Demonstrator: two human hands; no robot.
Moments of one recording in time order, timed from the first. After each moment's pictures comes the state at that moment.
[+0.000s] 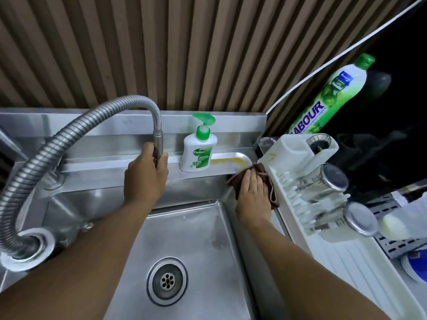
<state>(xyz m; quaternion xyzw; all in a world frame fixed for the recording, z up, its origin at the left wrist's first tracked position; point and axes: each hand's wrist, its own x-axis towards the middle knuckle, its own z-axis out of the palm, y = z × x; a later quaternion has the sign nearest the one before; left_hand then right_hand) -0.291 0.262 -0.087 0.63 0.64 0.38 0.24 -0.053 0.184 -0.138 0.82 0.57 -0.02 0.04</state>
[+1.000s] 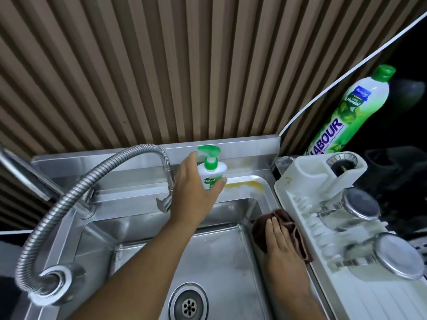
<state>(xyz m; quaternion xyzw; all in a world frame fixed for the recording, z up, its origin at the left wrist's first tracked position) -0.225 0.263 -0.054 0.67 0.58 0.38 0.25 -0.034 0.114 -0.149 0.76 0.63 0.00 -0.13</state>
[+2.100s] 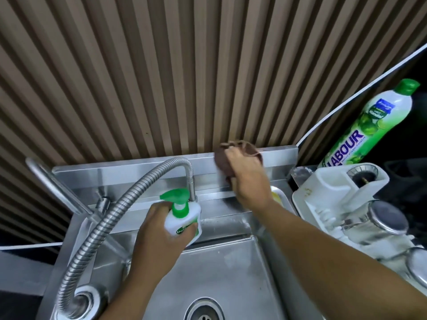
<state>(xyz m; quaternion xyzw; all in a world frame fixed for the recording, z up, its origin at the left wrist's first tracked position) -0.337 0.219 -0.057 0.63 0.63 0.36 0.29 -0.092 0.315 -0.068 0.62 0.73 0.03 -0.28</state>
